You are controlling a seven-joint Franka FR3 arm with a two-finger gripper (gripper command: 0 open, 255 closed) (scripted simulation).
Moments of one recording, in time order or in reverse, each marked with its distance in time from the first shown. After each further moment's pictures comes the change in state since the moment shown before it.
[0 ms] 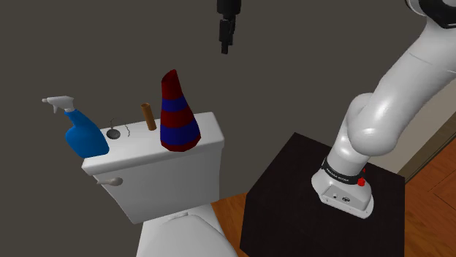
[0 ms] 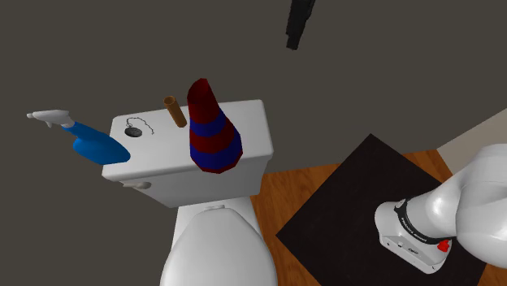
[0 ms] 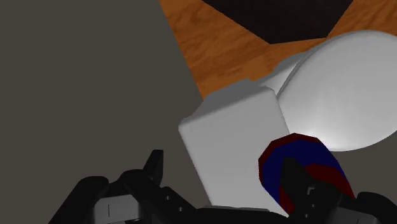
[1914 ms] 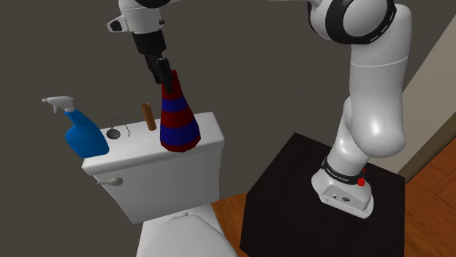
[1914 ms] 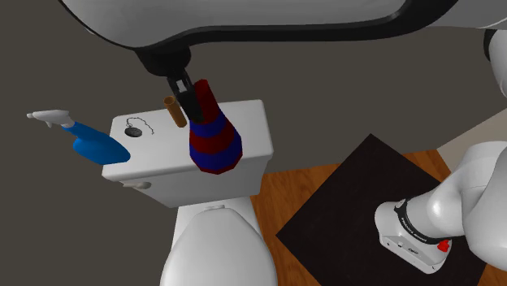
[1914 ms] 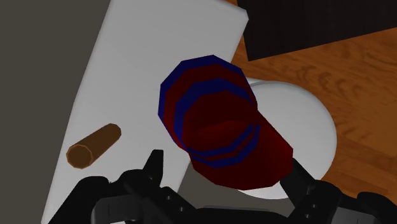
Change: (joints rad) arm 0.212 0.560 0.192 0.530 -0.020 -0.114 -0.406
